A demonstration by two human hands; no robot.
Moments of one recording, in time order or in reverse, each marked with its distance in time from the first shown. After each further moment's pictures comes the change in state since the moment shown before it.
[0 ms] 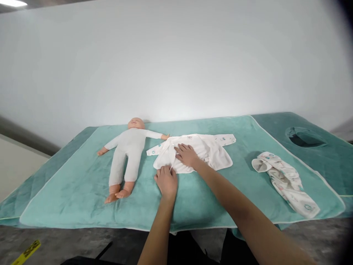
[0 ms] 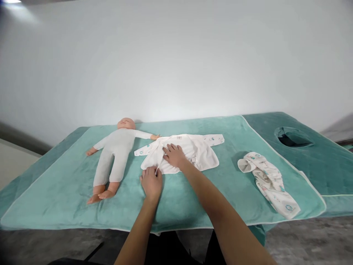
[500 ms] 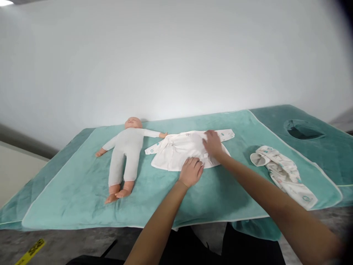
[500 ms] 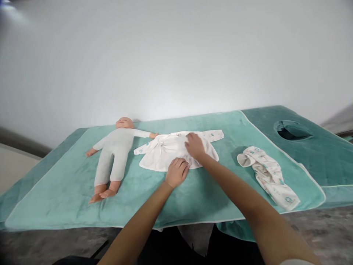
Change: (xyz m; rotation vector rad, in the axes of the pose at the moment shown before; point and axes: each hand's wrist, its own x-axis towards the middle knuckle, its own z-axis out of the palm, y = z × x) left_hand 0.009 0.070 0.037 -0.264 -0.170 0.845; right_hand -0.050 0.094 -0.049 0.015 0.392 0.308
